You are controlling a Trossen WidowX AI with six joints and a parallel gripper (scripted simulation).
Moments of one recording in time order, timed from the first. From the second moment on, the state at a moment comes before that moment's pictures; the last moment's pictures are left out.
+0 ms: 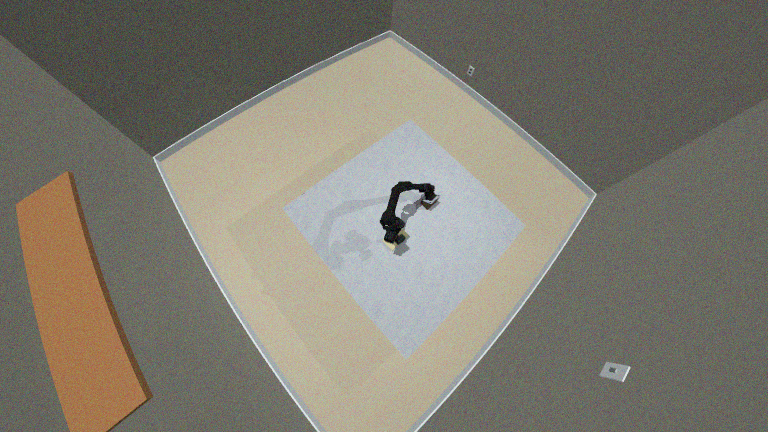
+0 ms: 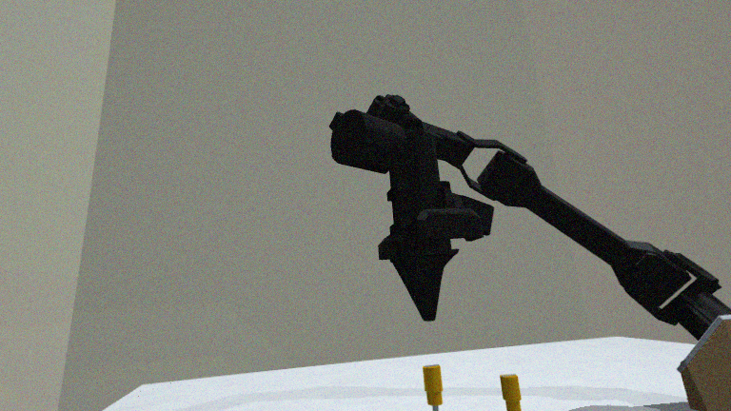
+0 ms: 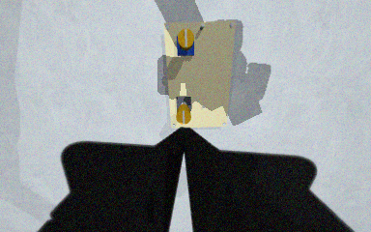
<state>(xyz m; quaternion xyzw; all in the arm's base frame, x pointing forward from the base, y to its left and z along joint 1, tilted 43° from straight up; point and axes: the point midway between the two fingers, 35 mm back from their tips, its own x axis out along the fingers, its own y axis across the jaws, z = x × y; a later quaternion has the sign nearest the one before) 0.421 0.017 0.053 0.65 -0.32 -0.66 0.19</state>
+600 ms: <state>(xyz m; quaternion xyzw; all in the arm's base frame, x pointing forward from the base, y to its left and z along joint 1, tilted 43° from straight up) 0.422 0.002 0.039 0.65 -0.30 -0.67 0.21</state>
